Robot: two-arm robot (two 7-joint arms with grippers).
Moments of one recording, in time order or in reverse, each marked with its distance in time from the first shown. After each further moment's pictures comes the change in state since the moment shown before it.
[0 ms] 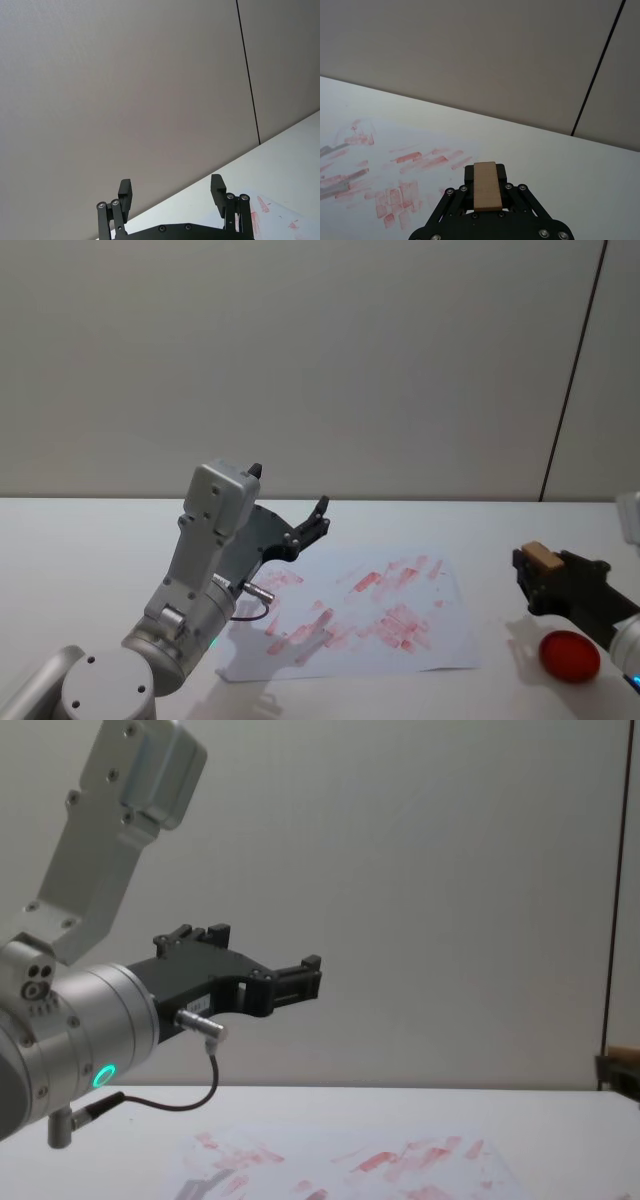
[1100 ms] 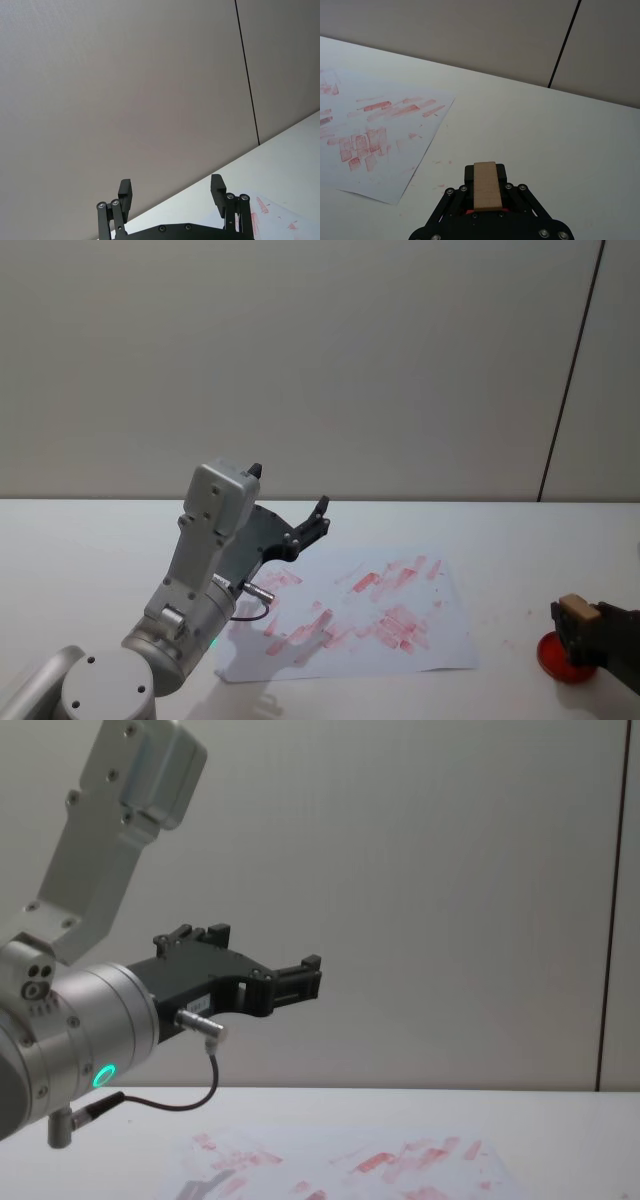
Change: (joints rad) left arm 0.000 0.000 0.000 0.000 0.000 0.000 0.000; right arm -0.093 0.062 0.033 -0.011 -0.010 0.051 -0.025
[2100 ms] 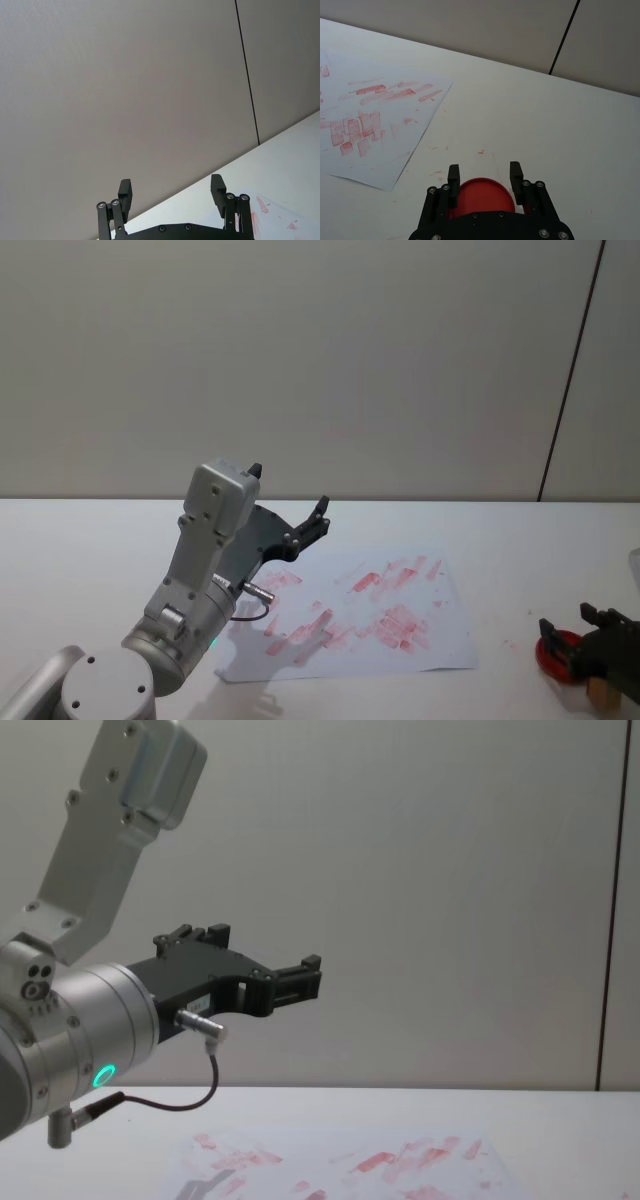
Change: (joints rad) left arm 0.000 0.000 0.000 0.000 0.000 0.000 0.000; right arm -0.001 -0.002 -0.004 0.011 -0.030 0.030 0.003
